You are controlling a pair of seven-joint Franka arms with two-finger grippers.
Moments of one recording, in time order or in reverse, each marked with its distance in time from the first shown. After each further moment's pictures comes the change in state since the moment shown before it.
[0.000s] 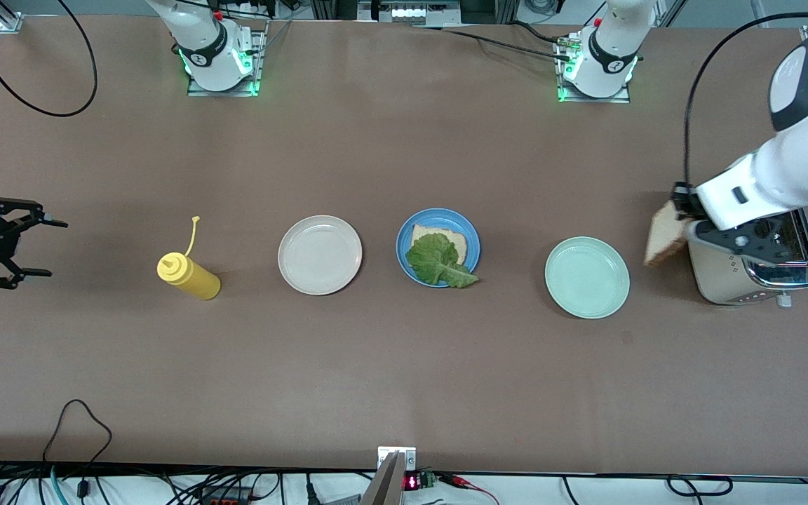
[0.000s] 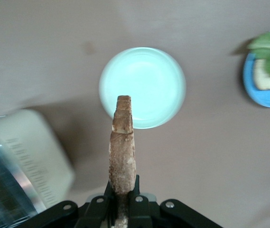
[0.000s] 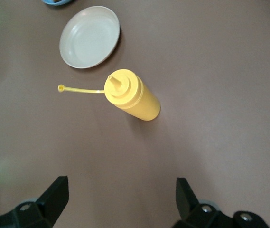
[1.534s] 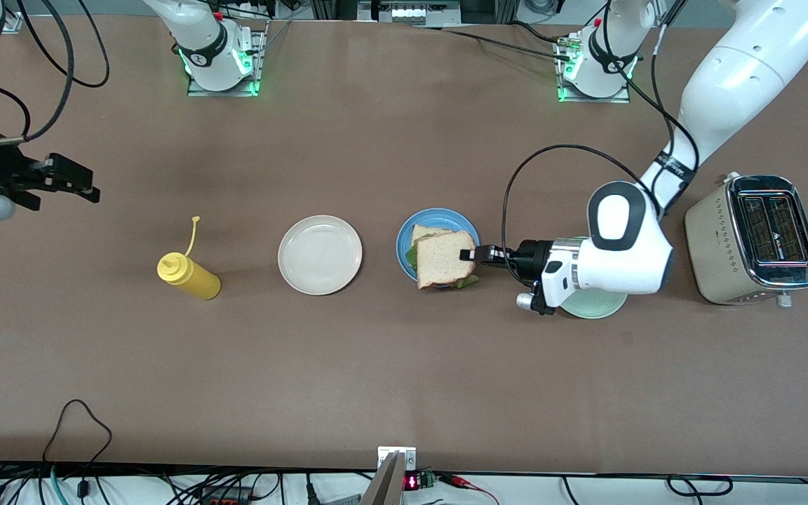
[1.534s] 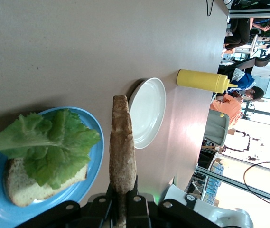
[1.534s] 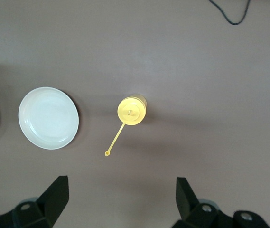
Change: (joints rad) left arm -0.272 0.508 0.014 -0.118 -0.793 0.668 0.088; right arm 0.273 -0.329 0.002 -0.090 -0.212 0.006 1.309
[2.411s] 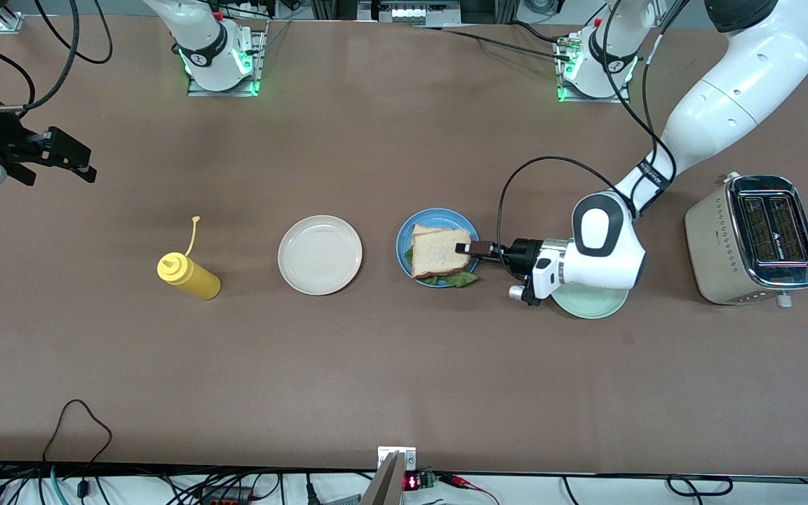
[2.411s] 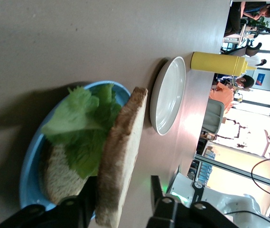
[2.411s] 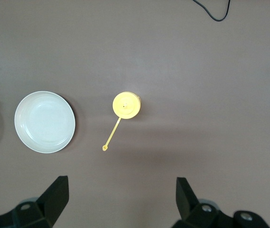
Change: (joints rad) left arm 0.061 0.115 0.003 -0.092 -0.030 0.010 0.174; right arm -0.005 -0.136 -0.006 -0.165 0.000 0.083 0.030
